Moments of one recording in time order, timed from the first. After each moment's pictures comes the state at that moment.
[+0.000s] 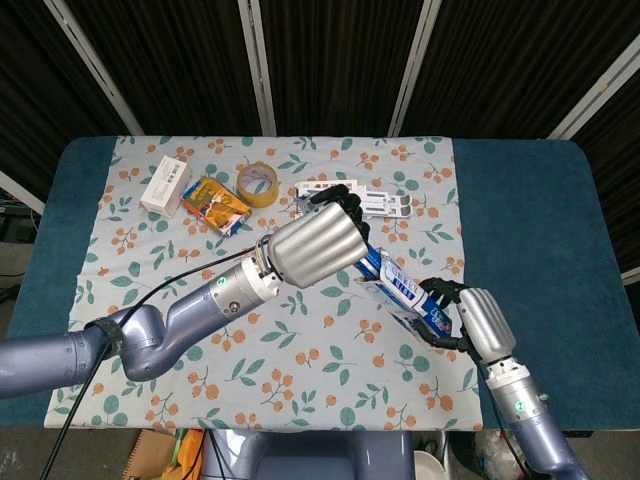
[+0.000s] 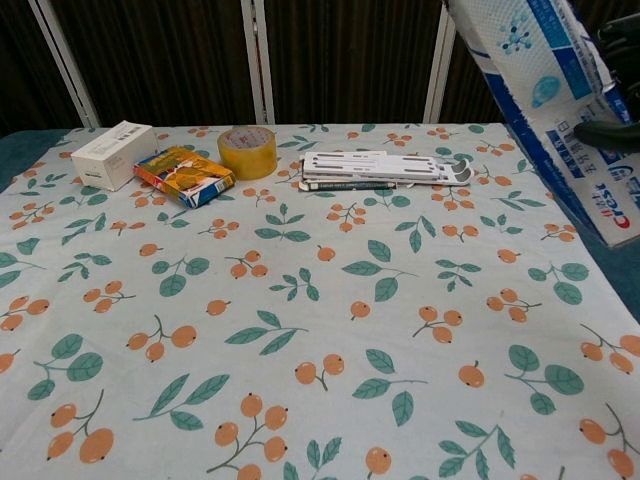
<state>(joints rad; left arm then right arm) -1.22 -1.26 -0.34 -1.71 1.44 0.99 0.94 0.36 -1.14 0.16 -2.04 -1.43 1.26 0.15</state>
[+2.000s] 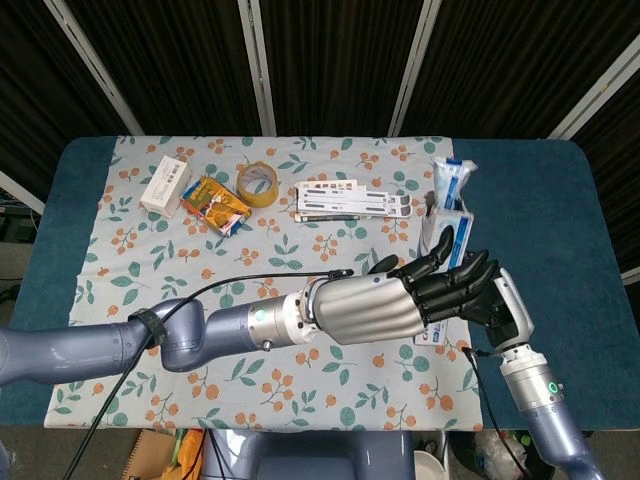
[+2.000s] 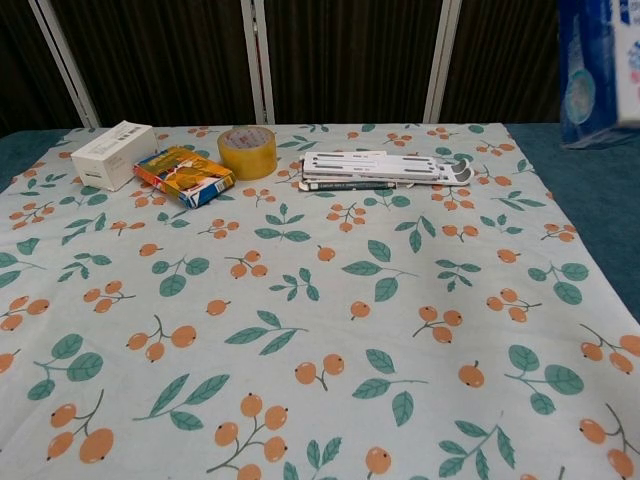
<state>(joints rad) -1.32 -1.38 -0.35 -1.58 1.78 1.16 0.90 0.32 -1.04 0.32 -2.16 -1.22 1.16 0.97</state>
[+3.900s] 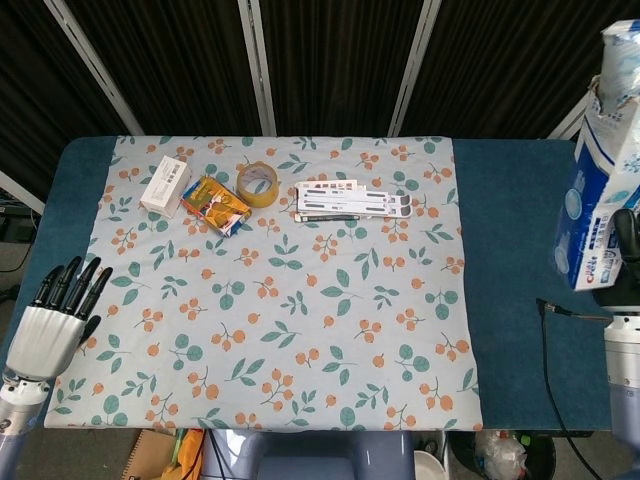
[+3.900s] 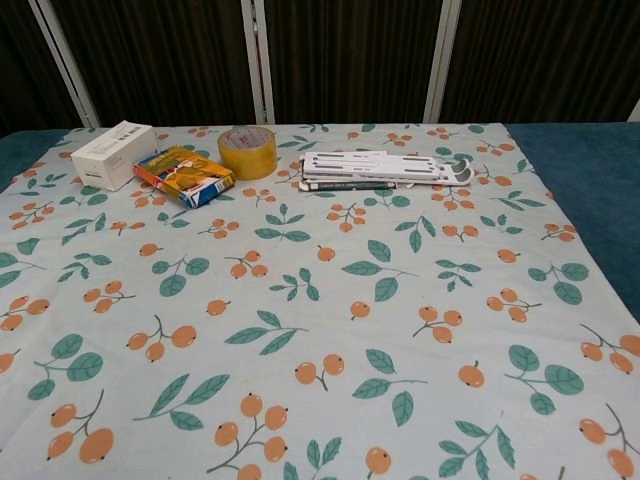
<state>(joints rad) -0.27 -1.39 0.06 -1.16 1.71 1.82 0.34 0.12 -0.86 0.70 -2.17 -1.10 1.26 1.50</state>
